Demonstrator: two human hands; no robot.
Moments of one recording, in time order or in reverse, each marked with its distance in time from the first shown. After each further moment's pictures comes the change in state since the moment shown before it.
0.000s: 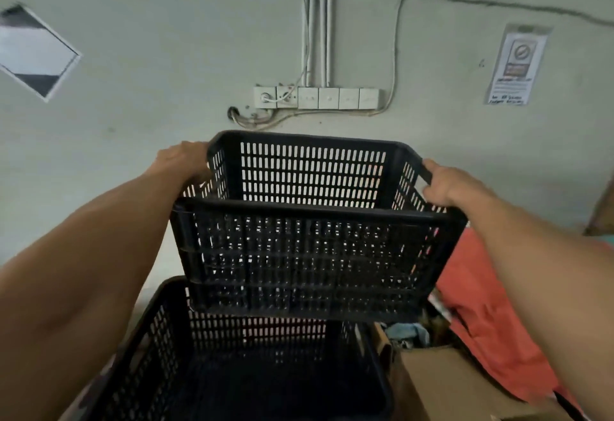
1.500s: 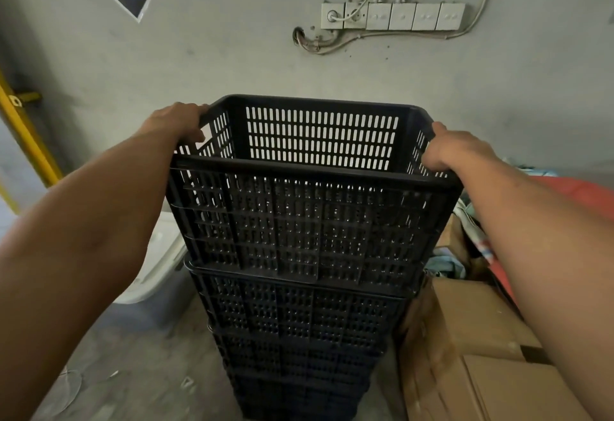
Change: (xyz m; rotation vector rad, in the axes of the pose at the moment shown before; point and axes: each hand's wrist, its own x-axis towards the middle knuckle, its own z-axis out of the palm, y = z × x) left_hand -0.126 -0.128 0.027 0.059 -0.125 -0.152; right_hand -0.134 -0.077 0.035 -0.084 -0.178 -0.013
